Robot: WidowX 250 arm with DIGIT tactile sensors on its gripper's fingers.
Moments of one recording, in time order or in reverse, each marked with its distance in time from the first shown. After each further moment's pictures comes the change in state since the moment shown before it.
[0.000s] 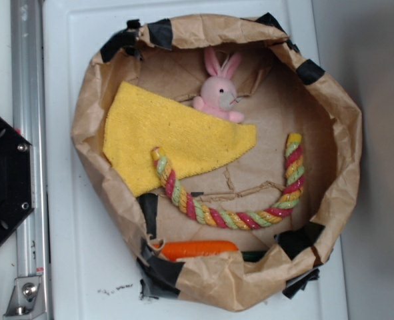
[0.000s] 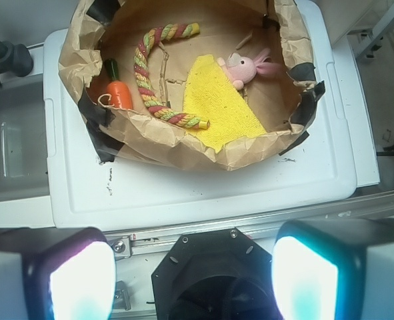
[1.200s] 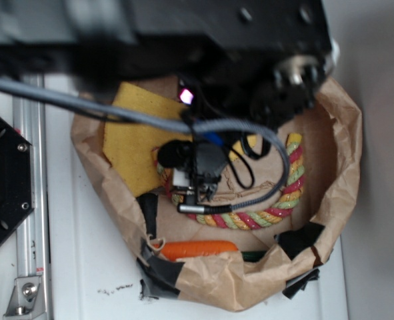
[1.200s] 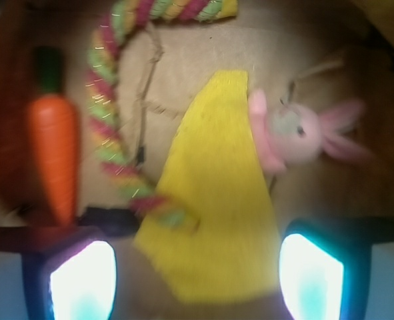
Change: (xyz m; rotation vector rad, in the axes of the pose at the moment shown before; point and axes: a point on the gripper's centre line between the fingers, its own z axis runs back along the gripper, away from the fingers) arm 0.113 0.009 -0.159 -0.022 0.362 -0.287
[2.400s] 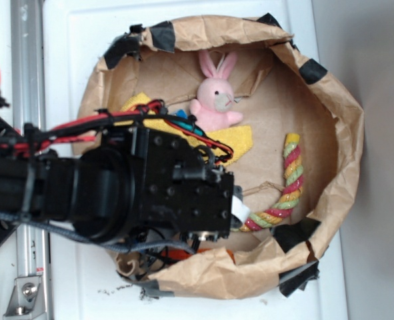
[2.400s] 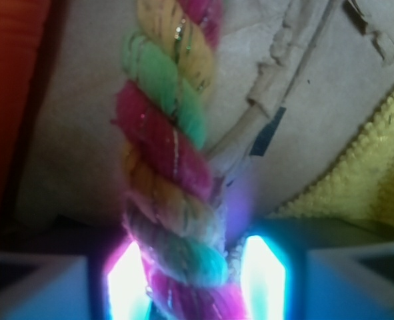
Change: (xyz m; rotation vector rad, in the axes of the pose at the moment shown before) arm -0.005 -0.056 -0.088 0.073 -0.023 -0.303
